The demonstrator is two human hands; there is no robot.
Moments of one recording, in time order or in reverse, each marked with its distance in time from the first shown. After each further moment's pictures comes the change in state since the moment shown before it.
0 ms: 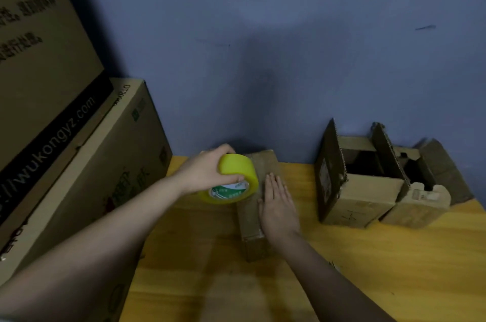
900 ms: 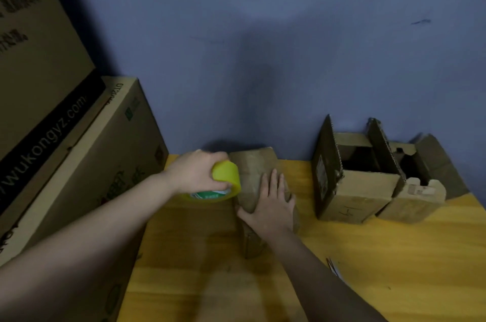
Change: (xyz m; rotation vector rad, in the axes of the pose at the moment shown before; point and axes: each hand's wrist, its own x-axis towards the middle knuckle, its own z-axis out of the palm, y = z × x) left_hand 0.003 -0.016 0.003 0.262 -0.002 0.161; right_hand -0.003 -0.014 -0.001 -0.042 -0.088 0.151
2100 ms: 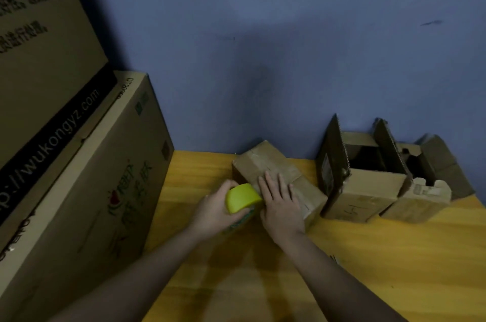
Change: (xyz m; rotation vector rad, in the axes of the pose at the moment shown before) left_hand -0.045 0.027 0.097 -0.549 0.125 -0.268; right_hand -0.005 0.015 0.012 -0.247 0.078 -0.230
